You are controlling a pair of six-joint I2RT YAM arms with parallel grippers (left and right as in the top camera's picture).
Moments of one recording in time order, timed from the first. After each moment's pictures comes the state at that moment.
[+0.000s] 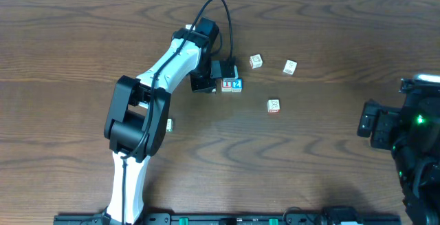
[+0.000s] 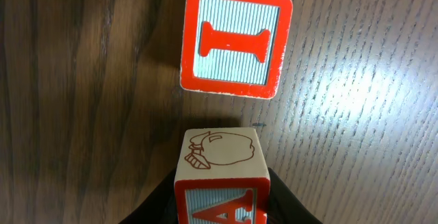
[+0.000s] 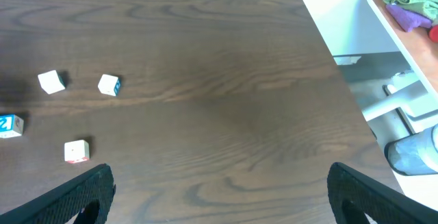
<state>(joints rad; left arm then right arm) -0.41 2.23 1.72 -0.98 0.18 1.03 0.05 0.87 1.40 -1.21 0.35 0.04</state>
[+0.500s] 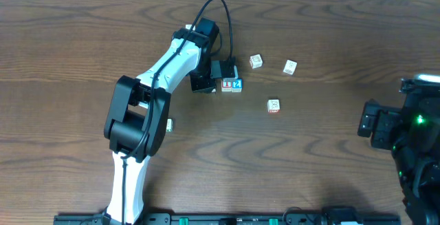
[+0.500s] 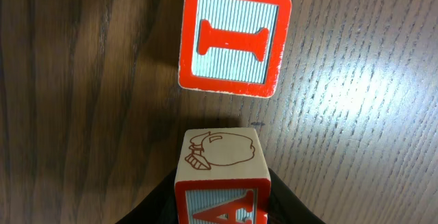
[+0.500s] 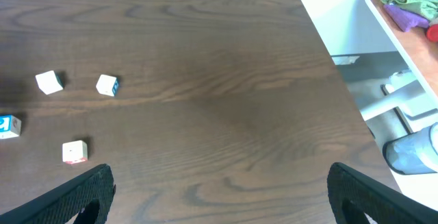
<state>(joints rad) -0.41 2.23 1.72 -0.98 0.18 1.02 0.05 0.87 1.40 -1.21 0.36 0.04</state>
